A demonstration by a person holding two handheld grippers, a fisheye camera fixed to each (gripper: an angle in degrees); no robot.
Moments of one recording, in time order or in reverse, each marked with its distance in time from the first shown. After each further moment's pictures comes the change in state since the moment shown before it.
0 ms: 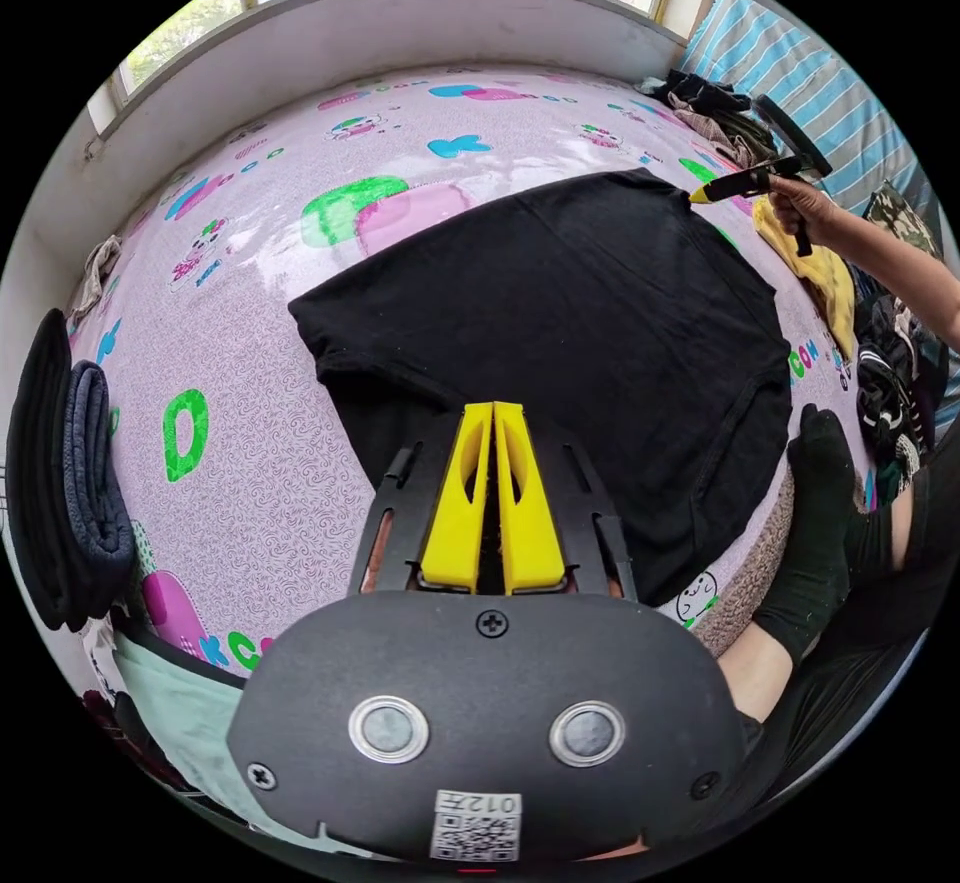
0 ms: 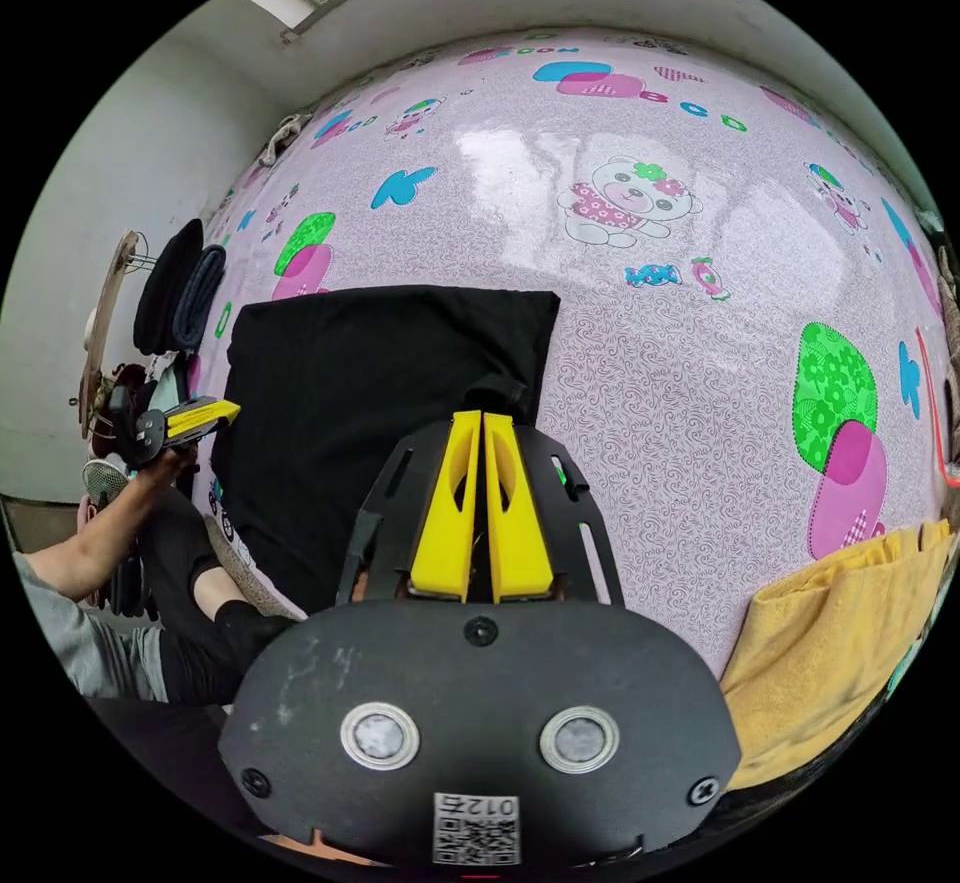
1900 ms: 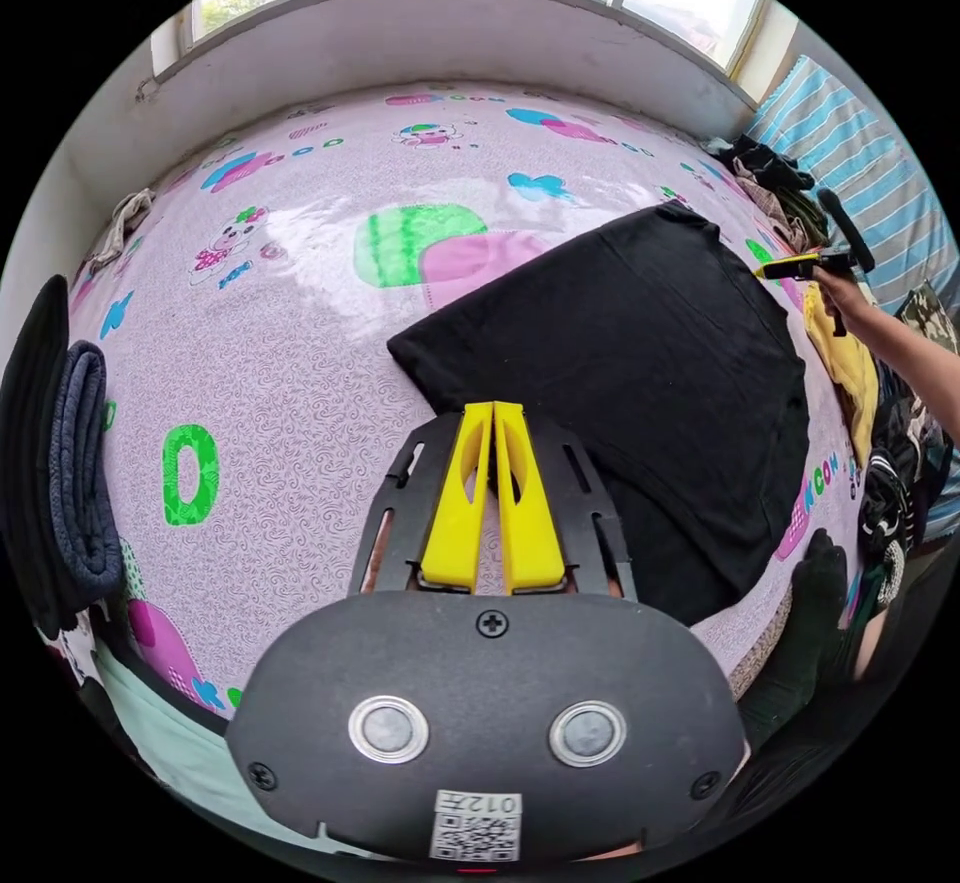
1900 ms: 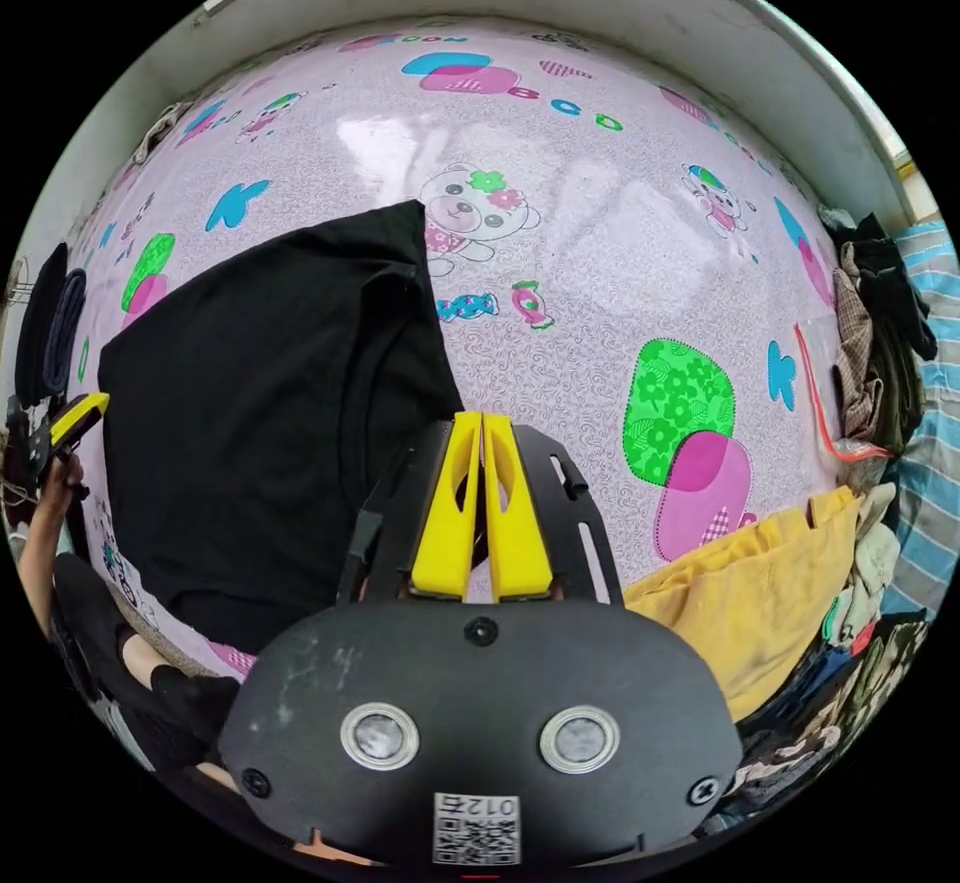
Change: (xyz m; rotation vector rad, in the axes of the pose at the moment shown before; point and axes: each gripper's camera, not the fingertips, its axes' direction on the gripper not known) left arm -0.092 -0.077 0.015 0.061 0.001 -0.176; right arm 0.943 0.106 0.218 -0.033 0.397 0.087
